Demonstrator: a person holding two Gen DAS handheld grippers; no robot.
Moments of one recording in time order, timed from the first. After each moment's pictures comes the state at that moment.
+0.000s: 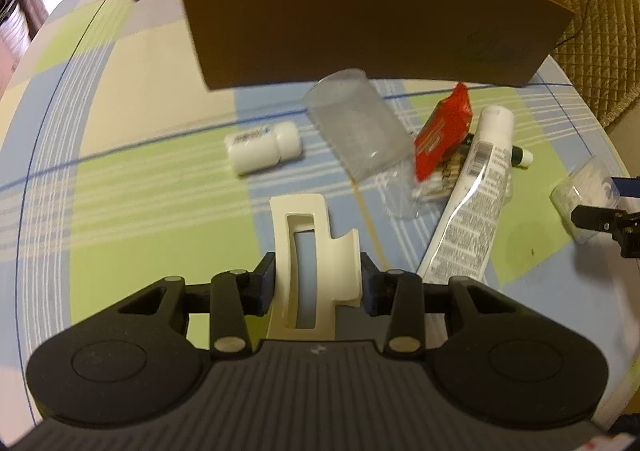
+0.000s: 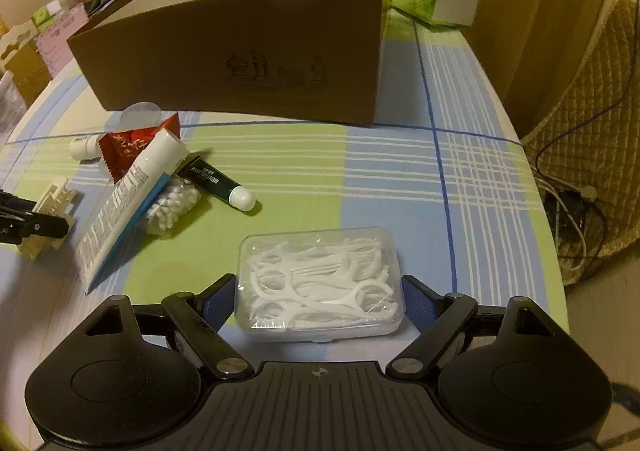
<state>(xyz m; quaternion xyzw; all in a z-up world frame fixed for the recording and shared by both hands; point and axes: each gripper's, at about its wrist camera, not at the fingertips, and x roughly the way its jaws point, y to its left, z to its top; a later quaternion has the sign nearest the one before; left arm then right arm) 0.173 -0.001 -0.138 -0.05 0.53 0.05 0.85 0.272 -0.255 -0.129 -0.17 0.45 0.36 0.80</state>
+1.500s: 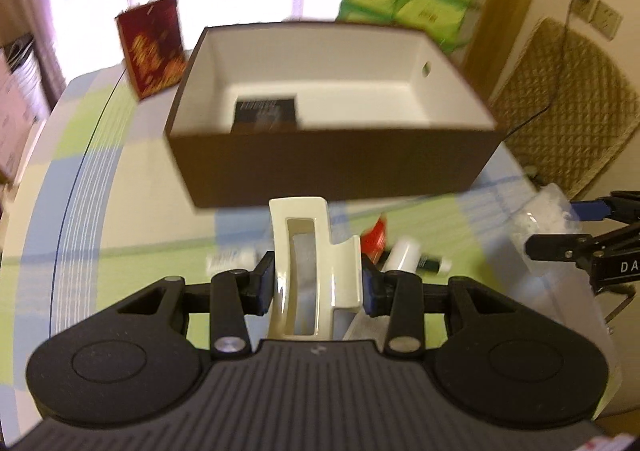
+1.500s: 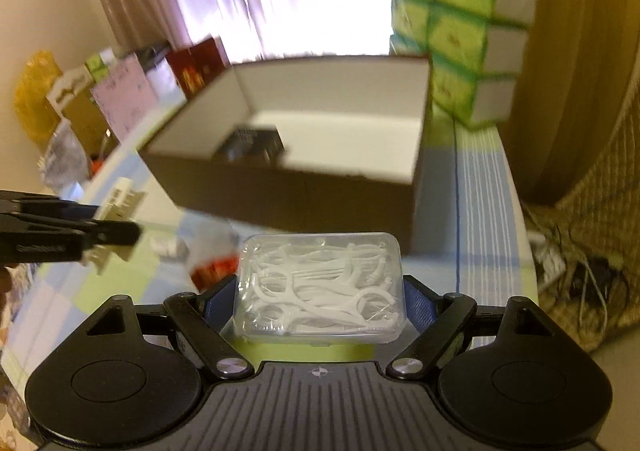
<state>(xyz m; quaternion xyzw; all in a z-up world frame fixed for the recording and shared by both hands) 0.194 -0.043 -0.027 -0.05 0.44 0.04 0.90 0.303 -0.232 -0.019 -0.11 0.41 0.44 0.79</state>
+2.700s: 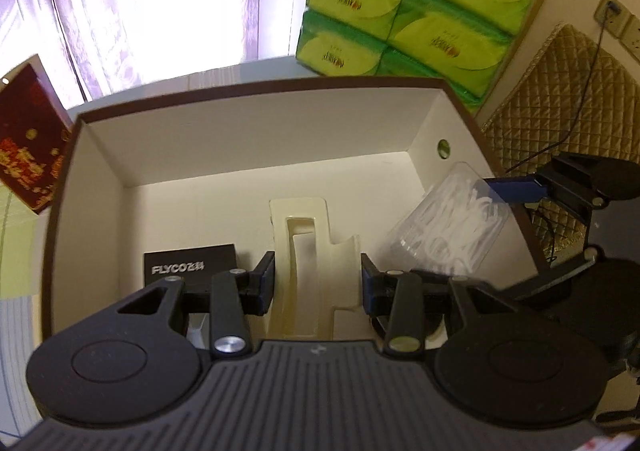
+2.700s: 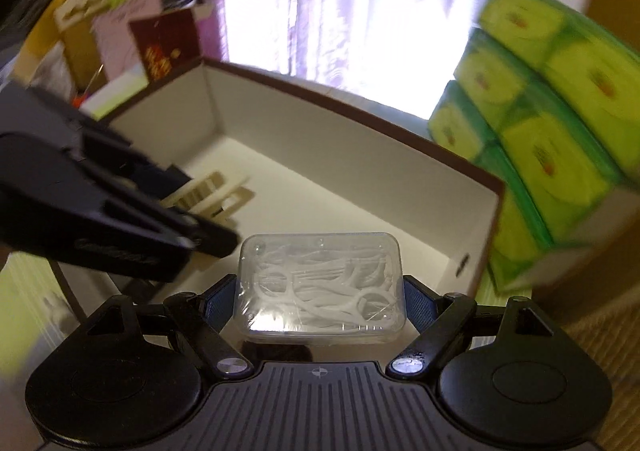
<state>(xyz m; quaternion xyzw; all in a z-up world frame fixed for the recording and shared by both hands) 0.433 -0.020 -0.054 -0.05 0.49 -0.01 0.87 0.448 -0.082 -0.059 -0.27 0.36 0.49 0.74</state>
